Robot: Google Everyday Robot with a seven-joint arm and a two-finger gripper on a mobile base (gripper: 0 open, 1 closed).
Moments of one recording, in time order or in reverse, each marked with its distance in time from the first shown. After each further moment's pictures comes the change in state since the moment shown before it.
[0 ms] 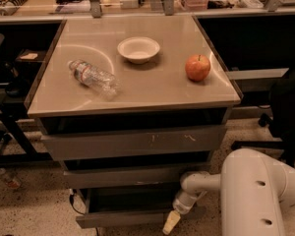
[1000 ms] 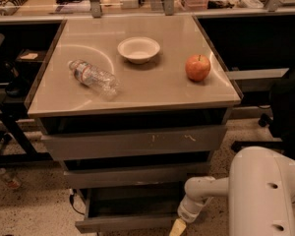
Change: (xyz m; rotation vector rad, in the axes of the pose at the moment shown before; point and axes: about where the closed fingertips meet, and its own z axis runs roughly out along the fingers) arm 0.037 0.031 -0.014 -0.014 0.050 0.044
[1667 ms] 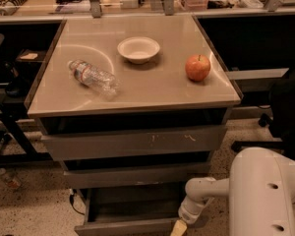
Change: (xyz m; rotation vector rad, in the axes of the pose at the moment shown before) arm 0.006 0.003 0.002 -0.012 0.009 0.005
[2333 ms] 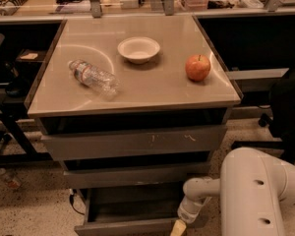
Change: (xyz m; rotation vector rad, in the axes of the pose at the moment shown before) arm 0.001 -0.015 0.018 -0.003 0.037 0.007
